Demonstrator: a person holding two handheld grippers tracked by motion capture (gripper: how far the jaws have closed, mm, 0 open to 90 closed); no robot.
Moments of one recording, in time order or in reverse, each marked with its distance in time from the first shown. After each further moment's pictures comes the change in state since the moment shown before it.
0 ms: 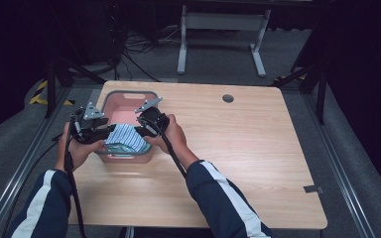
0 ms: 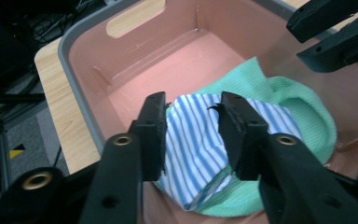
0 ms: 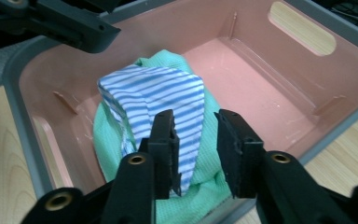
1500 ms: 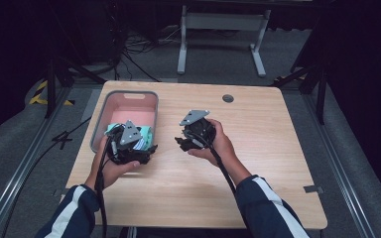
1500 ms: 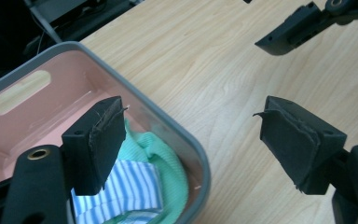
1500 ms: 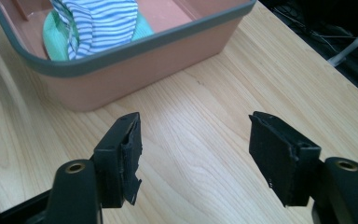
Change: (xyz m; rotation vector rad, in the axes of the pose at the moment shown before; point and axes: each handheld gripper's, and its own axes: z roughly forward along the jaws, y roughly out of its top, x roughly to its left) left arm -0.116 0.026 -0.005 -0.134 -0.140 0.133; right arm -0.032 -0.075 -0.106 0.033 -0.168 -0.107
